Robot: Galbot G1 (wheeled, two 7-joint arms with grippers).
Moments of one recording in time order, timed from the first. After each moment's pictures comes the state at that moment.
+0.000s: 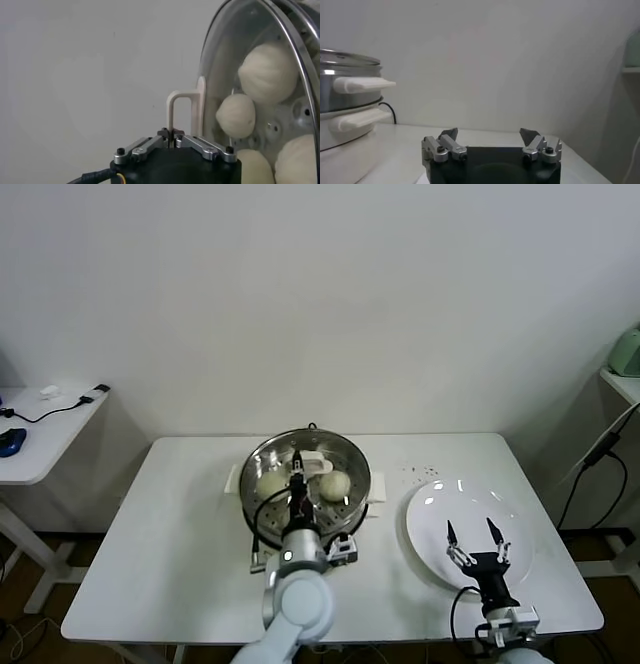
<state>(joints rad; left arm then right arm) 1.07 -1.49 0.07 -1.82 1.60 0.74 0.21 -1.47 1.22 0.53 1.68 0.26 0.27 0.04</state>
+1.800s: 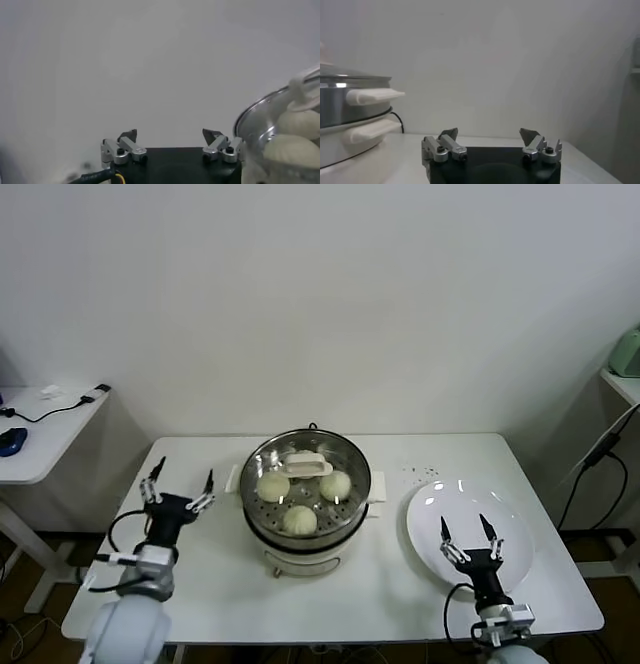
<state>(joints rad) 1.40 -1.24 -0.55 -2.05 0.13 0.19 -0.10 -1.45 1.24 0.51 1.67 0.29 0.30 0.02</state>
